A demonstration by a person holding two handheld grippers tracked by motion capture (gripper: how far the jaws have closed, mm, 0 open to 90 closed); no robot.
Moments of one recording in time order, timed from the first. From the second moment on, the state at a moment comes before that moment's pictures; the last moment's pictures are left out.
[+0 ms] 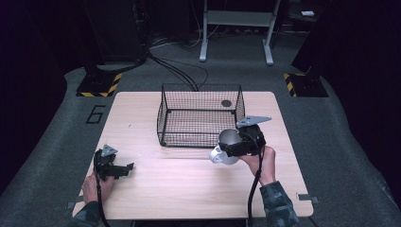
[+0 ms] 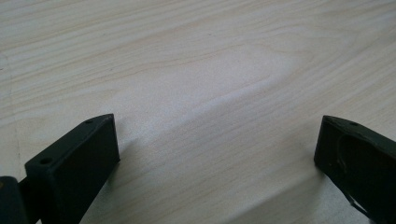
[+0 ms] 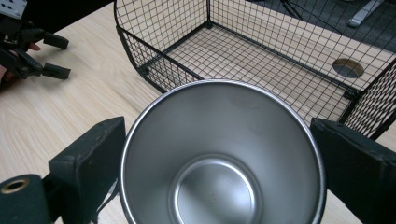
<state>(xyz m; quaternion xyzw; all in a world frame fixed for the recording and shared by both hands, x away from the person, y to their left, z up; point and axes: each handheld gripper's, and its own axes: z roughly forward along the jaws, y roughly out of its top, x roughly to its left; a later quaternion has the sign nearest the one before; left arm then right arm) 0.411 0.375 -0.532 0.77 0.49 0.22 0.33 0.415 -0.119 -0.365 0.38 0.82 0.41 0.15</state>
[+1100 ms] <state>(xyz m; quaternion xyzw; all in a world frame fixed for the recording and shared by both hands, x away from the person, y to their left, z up) 0.411 0.375 -0.532 0.78 0.49 0.22 0.33 0.451 -0.102 -0.327 0.36 0.82 0.42 0.16</state>
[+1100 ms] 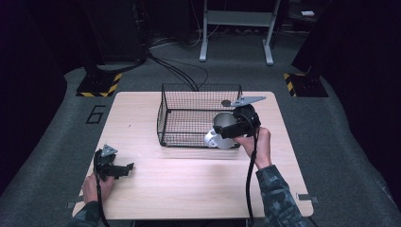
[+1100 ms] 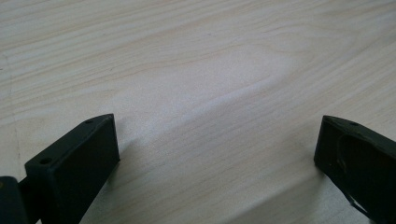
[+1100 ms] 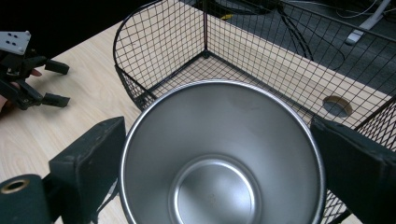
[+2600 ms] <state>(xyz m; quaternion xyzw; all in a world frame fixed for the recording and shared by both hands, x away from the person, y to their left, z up) 0.411 0.375 -0.532 0.77 0.50 0.22 0.33 0.554 -0.067 -0.334 0.41 0.82 0.38 0.16</state>
